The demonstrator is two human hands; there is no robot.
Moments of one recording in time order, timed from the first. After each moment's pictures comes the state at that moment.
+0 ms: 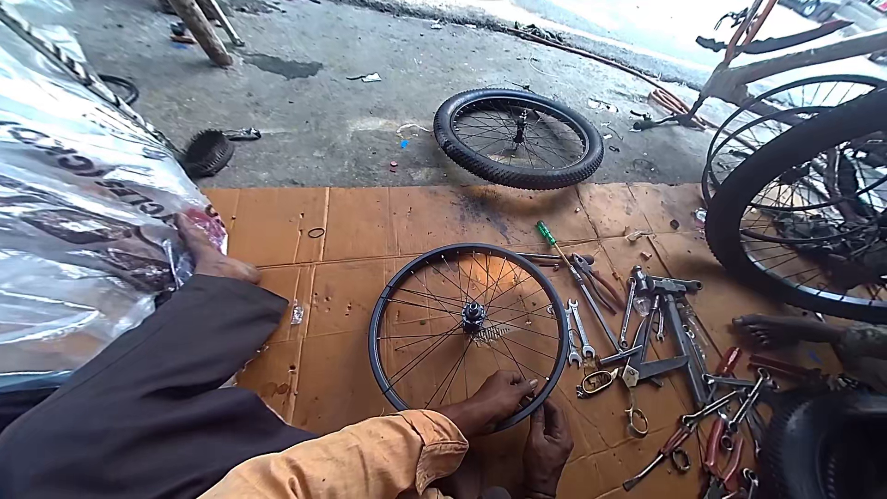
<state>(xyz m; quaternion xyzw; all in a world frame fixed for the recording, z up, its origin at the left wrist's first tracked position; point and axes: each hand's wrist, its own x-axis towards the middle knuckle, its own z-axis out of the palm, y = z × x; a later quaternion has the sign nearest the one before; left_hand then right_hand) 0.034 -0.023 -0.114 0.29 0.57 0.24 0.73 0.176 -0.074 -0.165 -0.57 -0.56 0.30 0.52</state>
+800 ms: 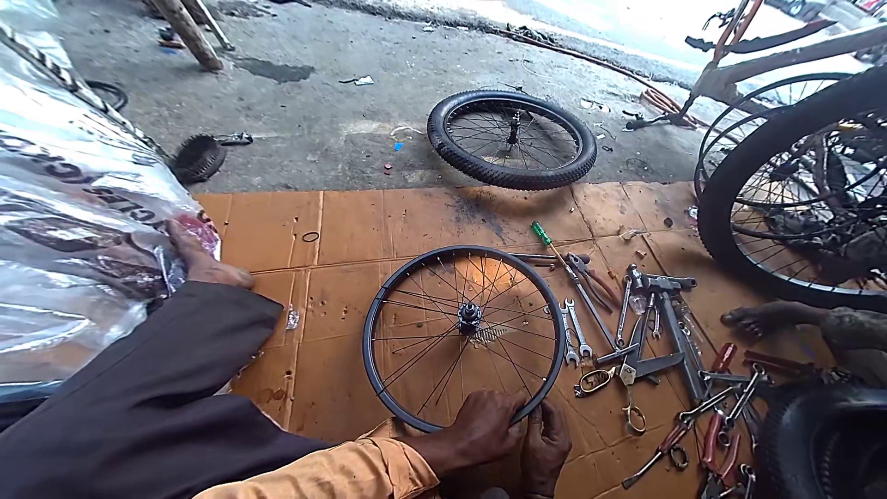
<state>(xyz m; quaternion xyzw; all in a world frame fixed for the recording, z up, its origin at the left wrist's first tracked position) 0.022 -0.057 -0.071 0.71 0.56 0.04 0.41 0.173 -0.075 -0.158 -0.57 -0.58 0.26 0.52</state>
